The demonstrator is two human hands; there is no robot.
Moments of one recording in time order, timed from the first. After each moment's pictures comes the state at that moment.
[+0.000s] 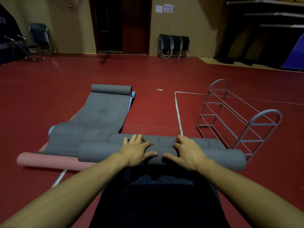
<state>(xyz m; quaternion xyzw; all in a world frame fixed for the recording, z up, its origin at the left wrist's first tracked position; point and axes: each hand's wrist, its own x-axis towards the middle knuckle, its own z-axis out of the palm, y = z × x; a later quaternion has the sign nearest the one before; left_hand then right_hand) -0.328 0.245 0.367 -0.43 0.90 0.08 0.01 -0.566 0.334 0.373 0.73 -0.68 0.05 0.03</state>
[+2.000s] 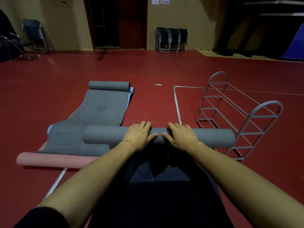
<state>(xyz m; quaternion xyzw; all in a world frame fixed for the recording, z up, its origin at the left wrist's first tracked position) -0.364 0.200 0.358 -0.42 0.90 -0.02 -0.08 -0.569 0.280 0.371 0.71 -0.70 0.07 0.08</state>
